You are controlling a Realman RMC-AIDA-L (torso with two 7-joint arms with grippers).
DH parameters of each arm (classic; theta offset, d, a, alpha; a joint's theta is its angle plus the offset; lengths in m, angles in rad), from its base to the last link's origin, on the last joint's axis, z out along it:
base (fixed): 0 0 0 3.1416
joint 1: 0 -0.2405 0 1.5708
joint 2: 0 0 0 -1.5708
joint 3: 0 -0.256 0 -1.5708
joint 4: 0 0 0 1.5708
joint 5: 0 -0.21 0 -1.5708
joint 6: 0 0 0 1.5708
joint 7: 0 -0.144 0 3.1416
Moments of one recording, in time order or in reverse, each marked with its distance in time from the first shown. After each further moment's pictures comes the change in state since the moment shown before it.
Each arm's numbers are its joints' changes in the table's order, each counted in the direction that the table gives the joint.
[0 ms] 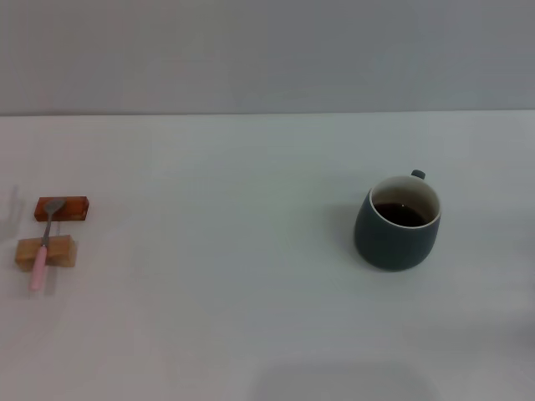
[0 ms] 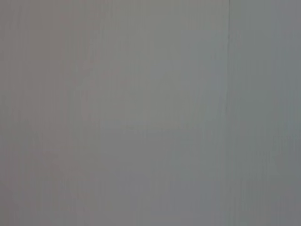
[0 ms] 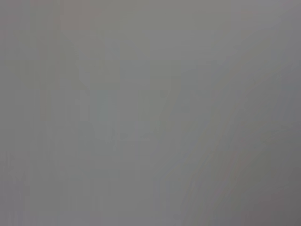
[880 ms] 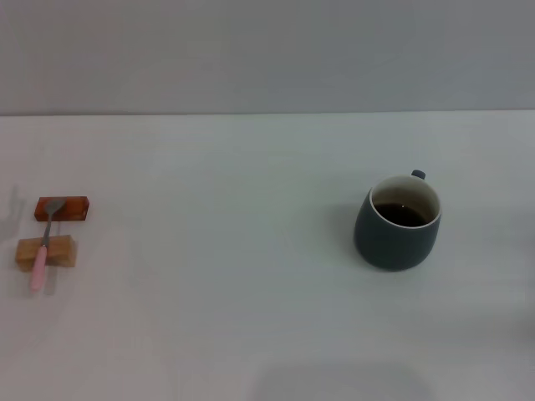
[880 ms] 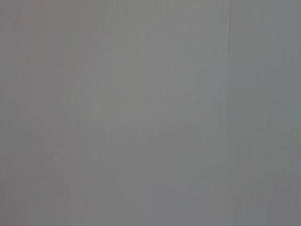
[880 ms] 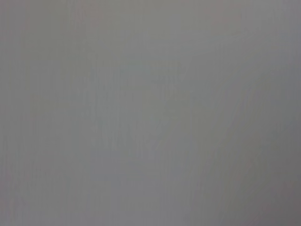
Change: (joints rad) left arm 0.005 0.000 0.003 0.001 0.000 0.008 0.000; right arm -0.013 0.000 0.004 0.000 0.007 -0.036 0.000
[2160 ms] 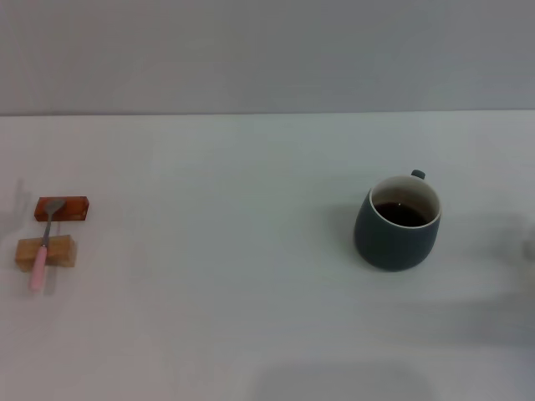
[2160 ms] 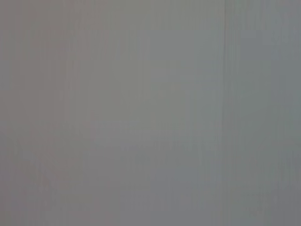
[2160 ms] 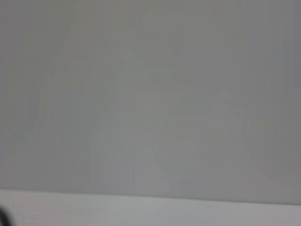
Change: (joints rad) left arm 0.014 0.002 0.003 -0.009 0.000 -0.009 0.000; right arm 0.011 0.018 0.298 -0.071 0.029 -0.196 -0.011
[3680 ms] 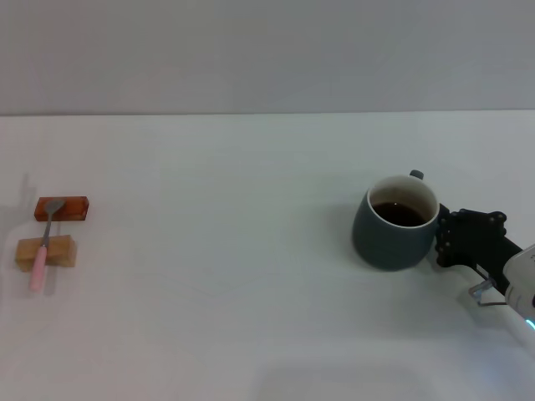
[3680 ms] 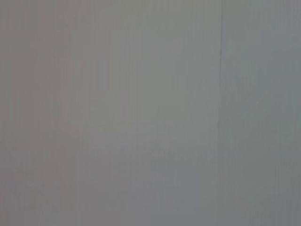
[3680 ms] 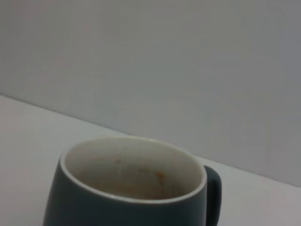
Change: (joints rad) left arm 0.021 -0.002 0.006 0.005 0.003 -0.002 0.000; right arm -0.130 -0.011 0.427 0.000 0.000 -0.111 -0.076
